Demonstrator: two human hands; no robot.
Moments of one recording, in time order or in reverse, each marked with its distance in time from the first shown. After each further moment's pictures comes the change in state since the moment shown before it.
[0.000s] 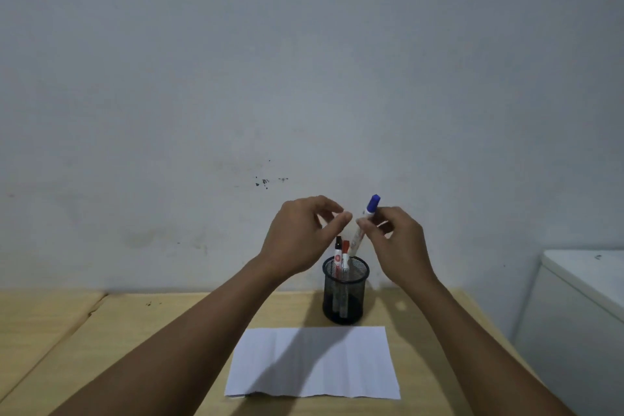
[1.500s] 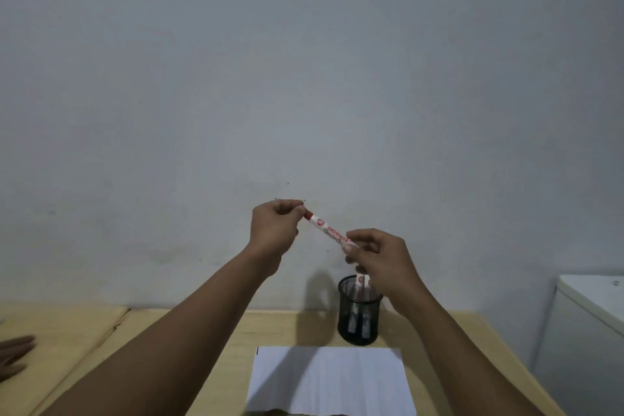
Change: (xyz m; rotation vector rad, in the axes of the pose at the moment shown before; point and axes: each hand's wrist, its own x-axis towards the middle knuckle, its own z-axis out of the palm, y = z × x) left_hand 0.019 -0.018 -0.045 -0.557 0.236 -0.564; right_hand -0.004 -0.035 0.019 0.420 -0.221 0.279
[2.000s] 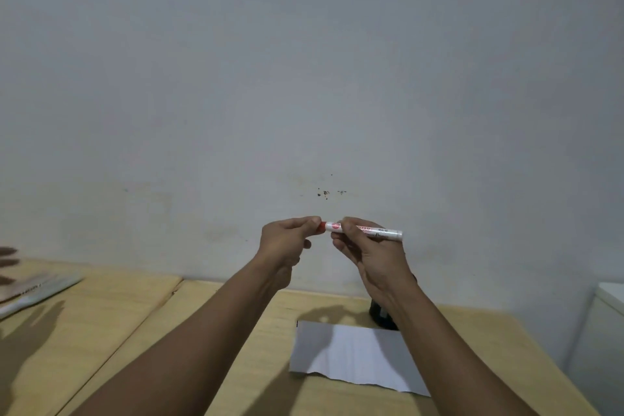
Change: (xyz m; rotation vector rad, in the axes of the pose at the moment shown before) left_hand -0.049 -0.011 -0.069 -0.101 -0.010 -0.207; right_hand -0.041 -0.034 0.083 0.673 -0.066 0.120
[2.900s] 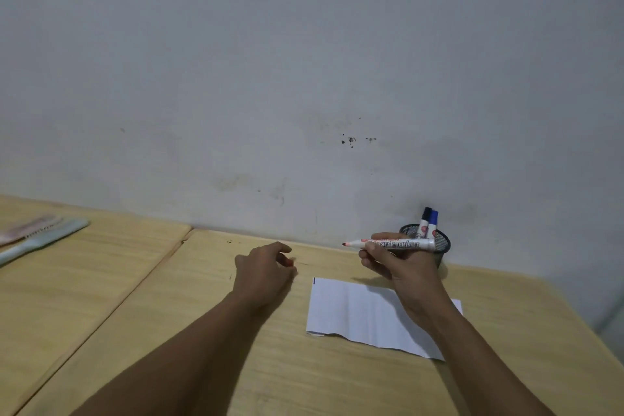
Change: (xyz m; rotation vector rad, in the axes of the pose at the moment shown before) left_hand 0.056 -0.170 -0.079 1.003 0.037 0.185; right_hand -0.001 0.082 -0.071 -0.222 0.036 0.048
